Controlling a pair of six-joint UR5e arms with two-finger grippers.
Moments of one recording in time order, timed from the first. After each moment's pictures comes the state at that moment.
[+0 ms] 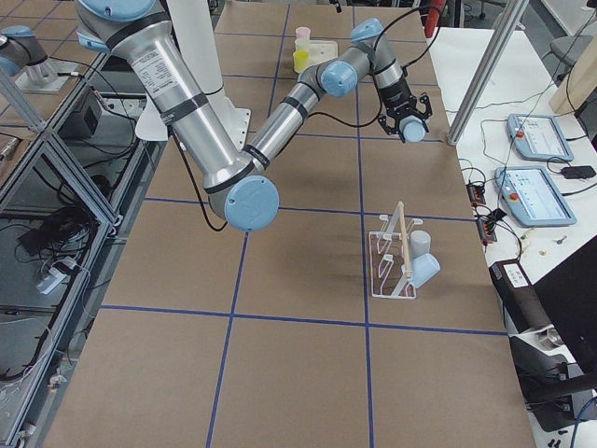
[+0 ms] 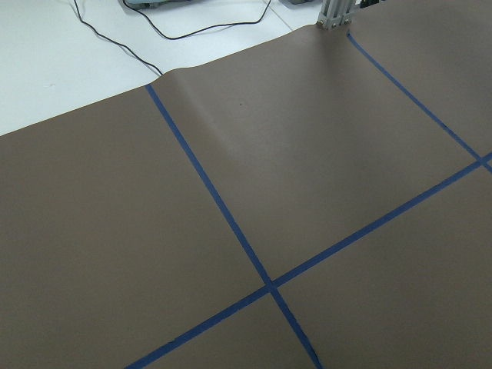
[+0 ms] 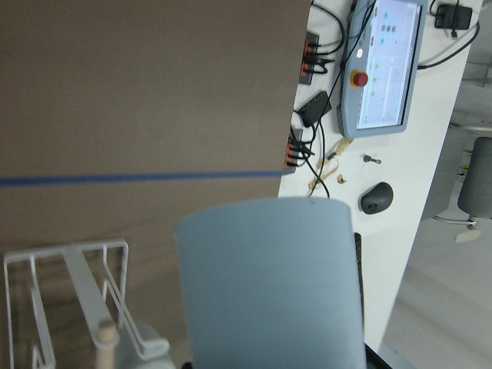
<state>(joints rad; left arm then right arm) -1.20 -1.50 -2.00 -2.28 -2.21 -0.46 1.04 -0.99 1.85 -1.72 1.51 -0.93</state>
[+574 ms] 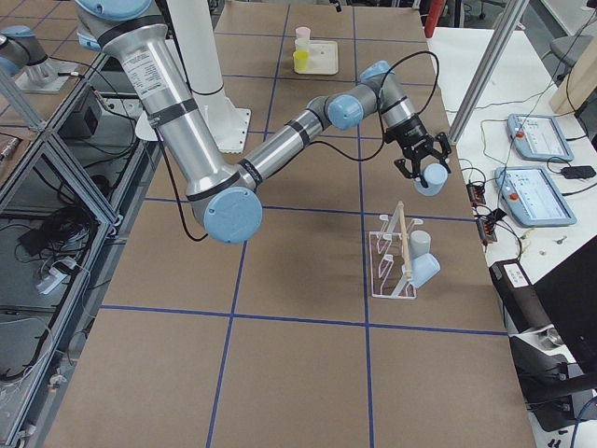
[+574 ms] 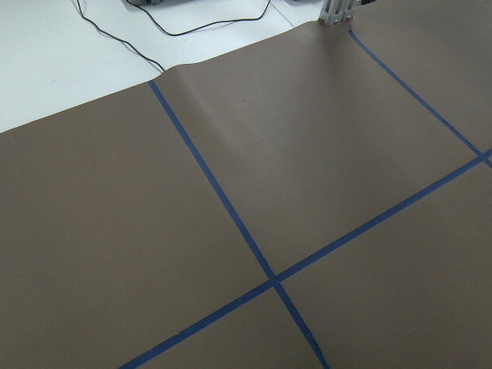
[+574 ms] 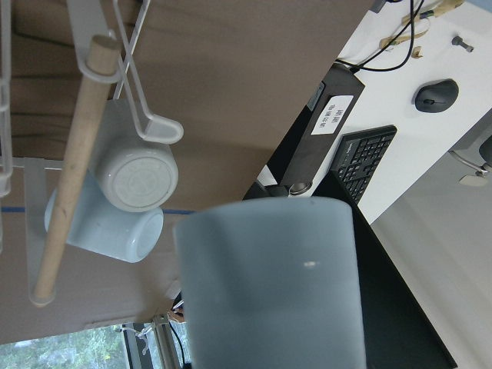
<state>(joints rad) -1.20 -1.50 -2.00 -2.29 -2.22 -0.46 1.06 -1.11 1.71 -1.61 1.27 -1.21</state>
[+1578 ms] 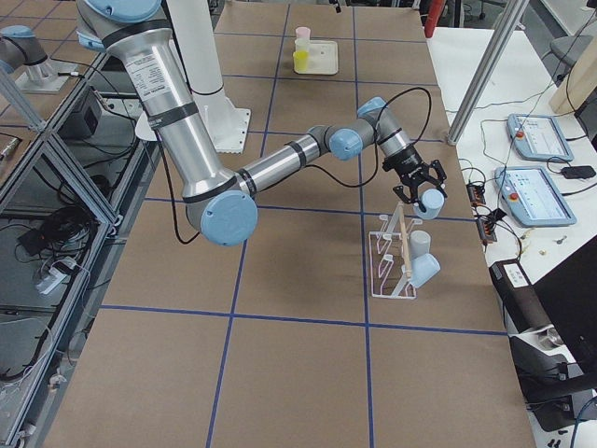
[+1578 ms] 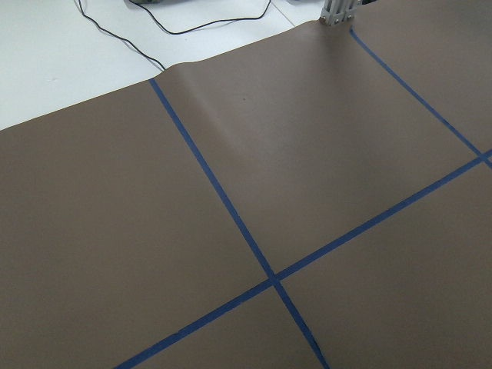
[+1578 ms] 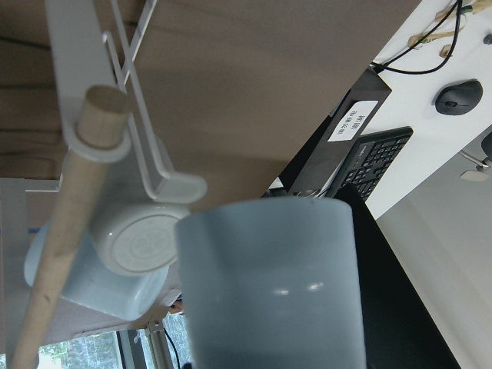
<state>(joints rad) -1.20 -1.50 -1.99 -2.29 -2.22 -0.46 0.98 -1.13 1.59 -1.50 1.17 -1.16</state>
